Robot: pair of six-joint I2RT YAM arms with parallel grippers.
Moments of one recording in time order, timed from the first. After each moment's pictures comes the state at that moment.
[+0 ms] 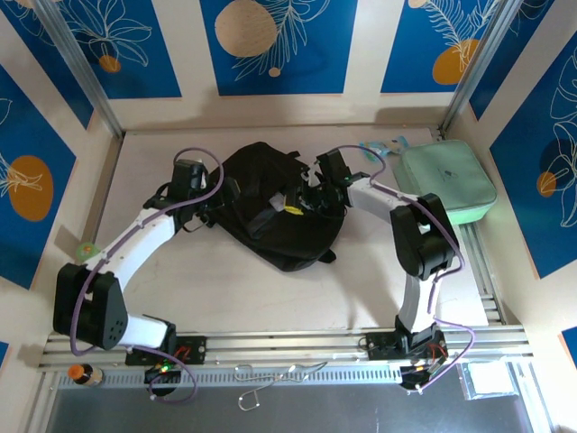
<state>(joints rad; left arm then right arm) -0.30 1.38 0.99 -0.38 0.03 -0.59 0.45 1.90 1.30 -0.32 -0.73 0.77</state>
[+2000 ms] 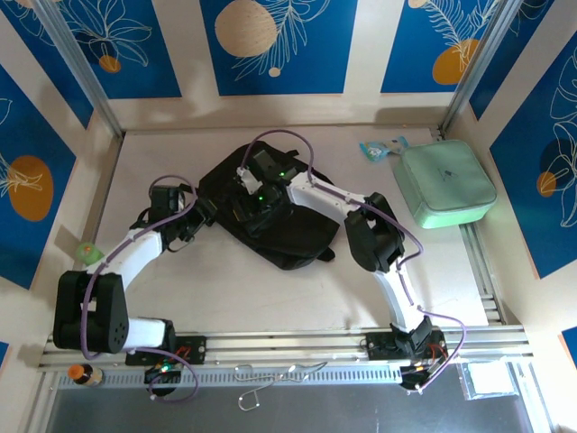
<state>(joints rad) -0.09 1.34 0.71 -0.21 0.26 -0.84 0.76 2.21 1.87 -0.70 -0.30 0.22</state>
